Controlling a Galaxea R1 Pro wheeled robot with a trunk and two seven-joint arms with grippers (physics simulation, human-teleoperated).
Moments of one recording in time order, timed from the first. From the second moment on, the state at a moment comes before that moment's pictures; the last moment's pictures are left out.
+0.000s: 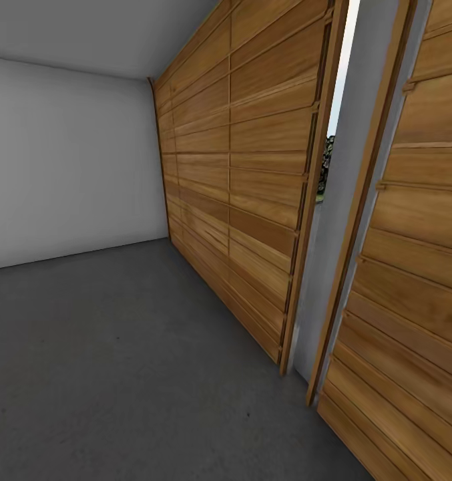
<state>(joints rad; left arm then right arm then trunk) 0.00 -0.02 0.03 -0.04 0.05 -0.04 -0.01 0.00 0.00 0.01 0.00 0.01 -0.05 -0.01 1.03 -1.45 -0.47</state>
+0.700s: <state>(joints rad) 0.00 -0.02 0.02 -0.04 0.07 -0.04 -0.01 0.00 0.00 0.01 0.00 0.01 -0.08 -0.01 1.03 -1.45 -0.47</state>
